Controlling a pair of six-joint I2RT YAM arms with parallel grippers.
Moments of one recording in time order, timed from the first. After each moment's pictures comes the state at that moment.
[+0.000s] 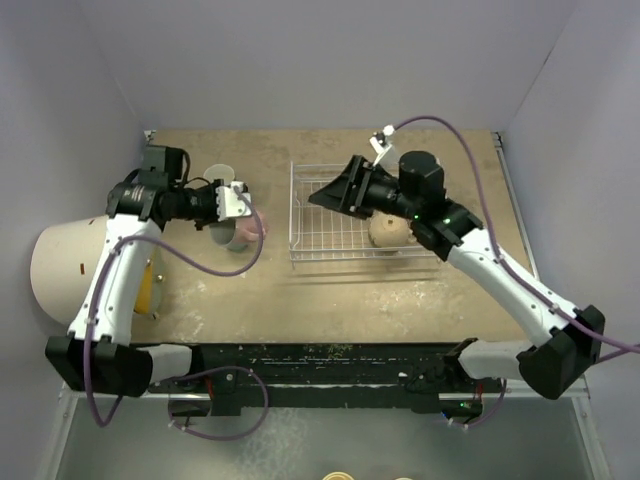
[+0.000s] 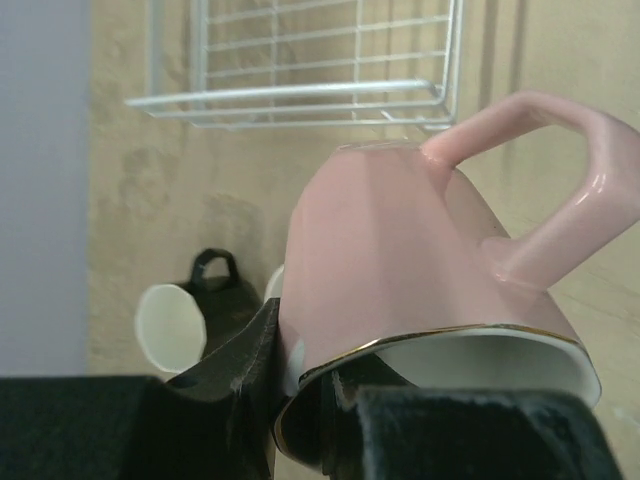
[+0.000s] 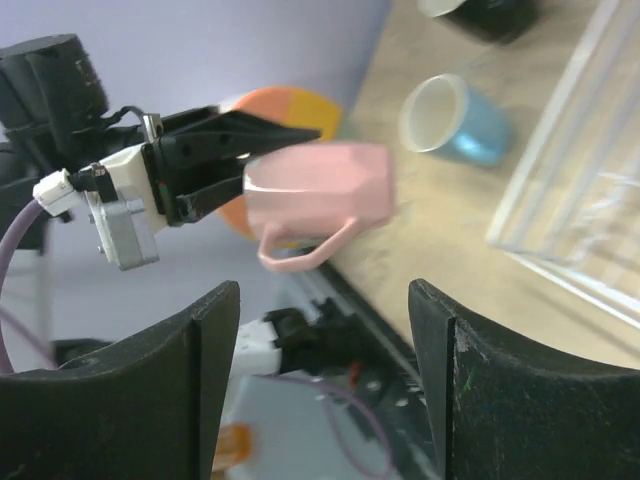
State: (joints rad) left arm -0.09 1.22 1.37 -1.03 0.70 1.32; right arm 0.63 1.29 1.19 -0.12 -0.44 0.96
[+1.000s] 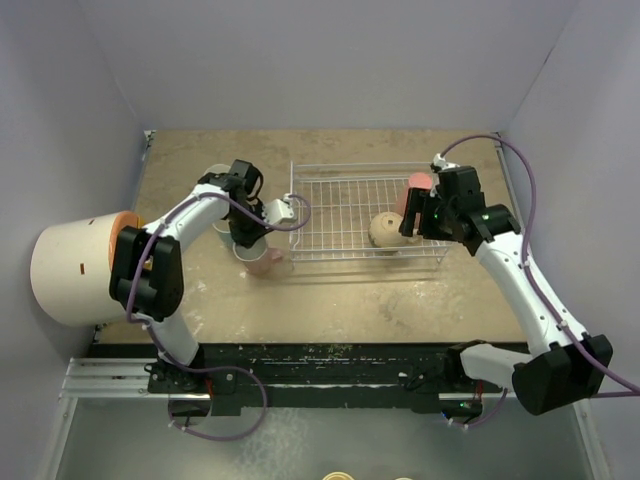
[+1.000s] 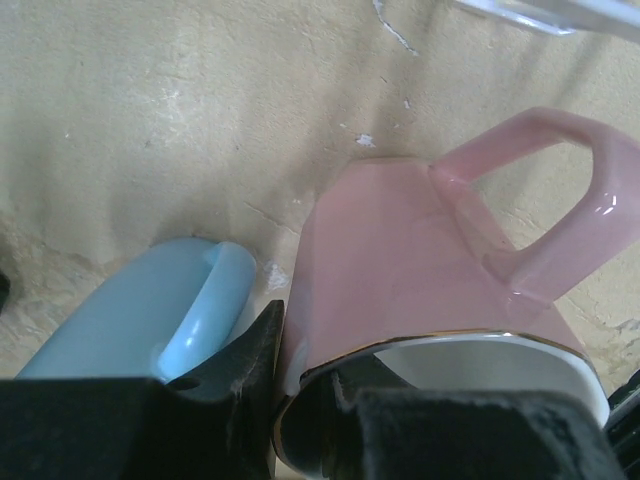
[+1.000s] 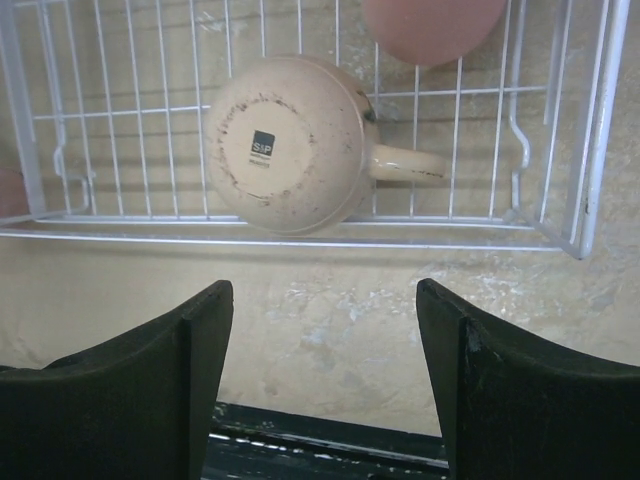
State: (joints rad) left arm -0.31 1.75 1.31 -0.92 0.21 0.94; right arm 0.27 1.19 1.18 -0.83 0.01 0.36
